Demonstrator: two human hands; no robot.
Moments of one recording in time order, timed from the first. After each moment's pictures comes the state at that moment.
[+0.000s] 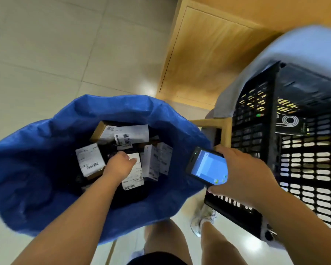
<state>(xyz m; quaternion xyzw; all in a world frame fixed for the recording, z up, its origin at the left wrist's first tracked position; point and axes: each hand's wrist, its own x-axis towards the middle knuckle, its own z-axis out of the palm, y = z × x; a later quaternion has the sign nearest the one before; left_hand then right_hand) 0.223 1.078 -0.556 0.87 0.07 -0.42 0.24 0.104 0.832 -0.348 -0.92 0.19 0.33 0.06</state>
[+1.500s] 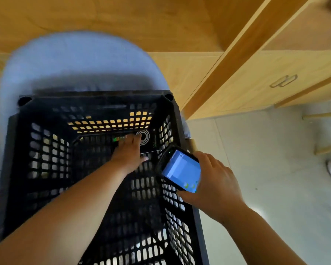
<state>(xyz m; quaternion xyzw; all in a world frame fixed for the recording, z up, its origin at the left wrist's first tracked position) 0.101 0.481 -0.539 0.84 -0.41 -0.33 0.09 -0.098 0.404 -0.368 -0.89 0.38 0.16 0.16</state>
